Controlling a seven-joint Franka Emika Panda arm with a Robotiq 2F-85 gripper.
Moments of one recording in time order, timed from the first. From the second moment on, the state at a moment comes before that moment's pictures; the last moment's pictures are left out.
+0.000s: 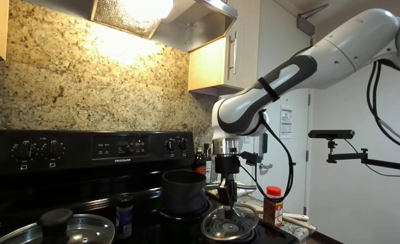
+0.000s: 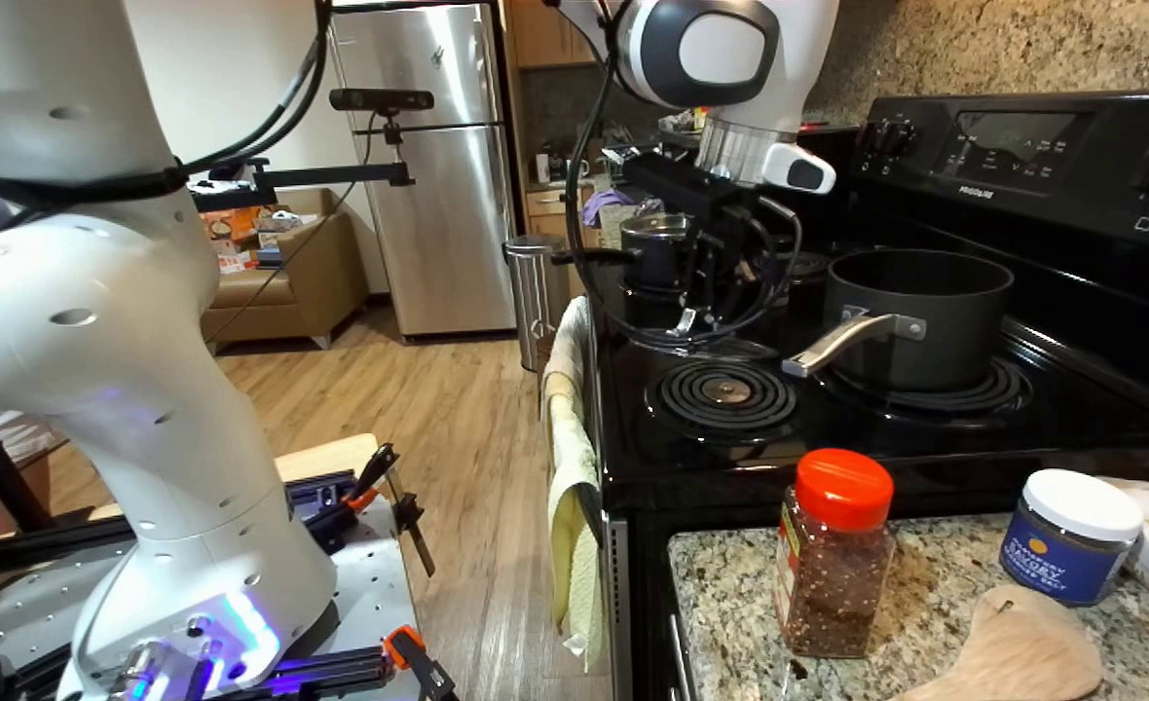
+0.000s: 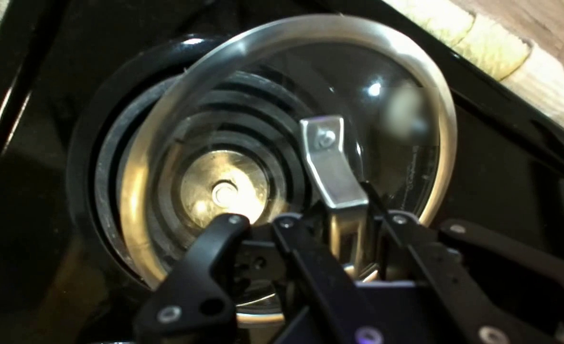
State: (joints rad) arm -0.07 0.09 -0.06 -2.13 0.18 2.05 -0.26
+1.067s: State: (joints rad) arm -0.15 0.19 -0.09 -2.13 0.33 2.13 -0.46
